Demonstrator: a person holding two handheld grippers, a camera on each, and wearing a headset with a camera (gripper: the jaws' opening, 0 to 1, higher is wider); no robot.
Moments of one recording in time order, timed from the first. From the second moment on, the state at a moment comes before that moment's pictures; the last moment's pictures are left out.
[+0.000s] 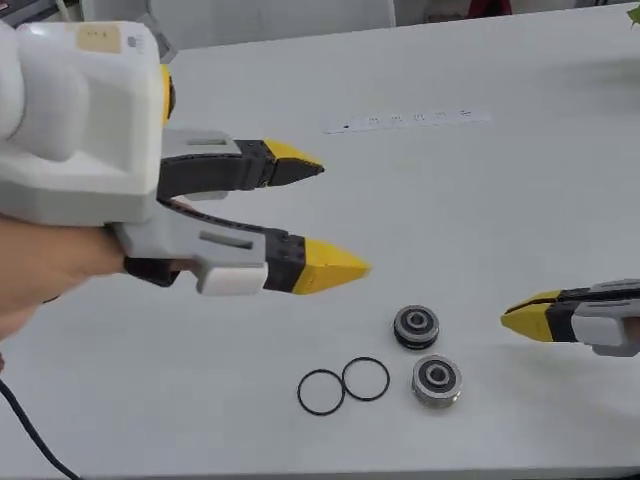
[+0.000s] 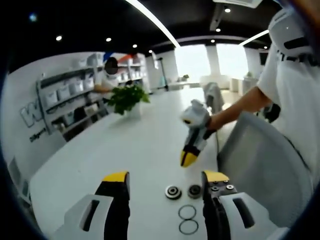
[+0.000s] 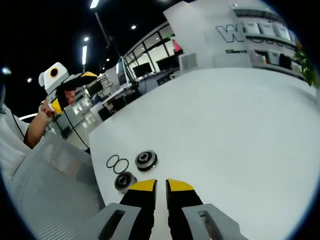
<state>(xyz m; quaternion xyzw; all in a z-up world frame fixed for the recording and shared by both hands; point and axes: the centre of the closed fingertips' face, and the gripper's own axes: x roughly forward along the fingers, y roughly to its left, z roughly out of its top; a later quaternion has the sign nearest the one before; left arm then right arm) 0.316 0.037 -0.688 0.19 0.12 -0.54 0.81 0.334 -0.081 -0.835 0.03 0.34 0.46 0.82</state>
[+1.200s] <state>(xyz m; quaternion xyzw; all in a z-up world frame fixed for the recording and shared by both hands) 0.370 -0.002 -0.772 0.13 0.14 -0.53 0.82 0.318 -0.089 -0.835 0.02 0.34 0.46 0.82</state>
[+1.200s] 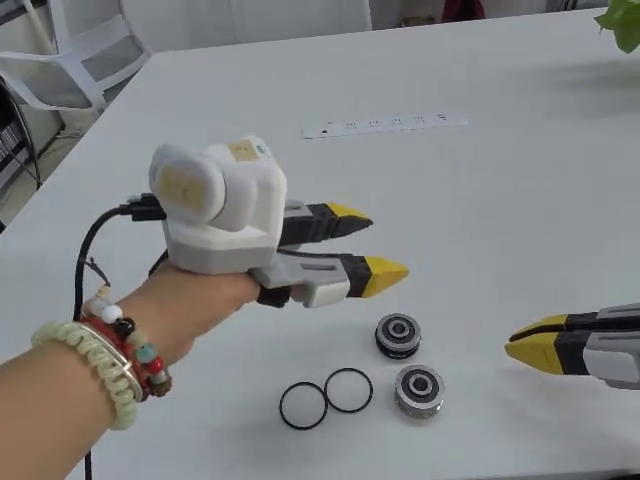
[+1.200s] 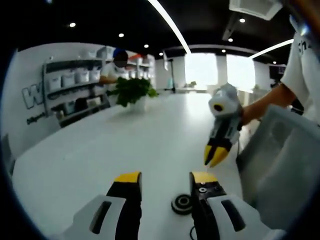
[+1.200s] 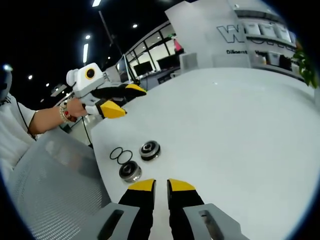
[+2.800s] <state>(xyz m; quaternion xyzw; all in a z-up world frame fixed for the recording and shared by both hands) 0.349 -0.014 -0.849 0.17 0.22 -0.55 0.78 0.344 -0.018 -0.867 -0.14 0.32 0.52 0.78</state>
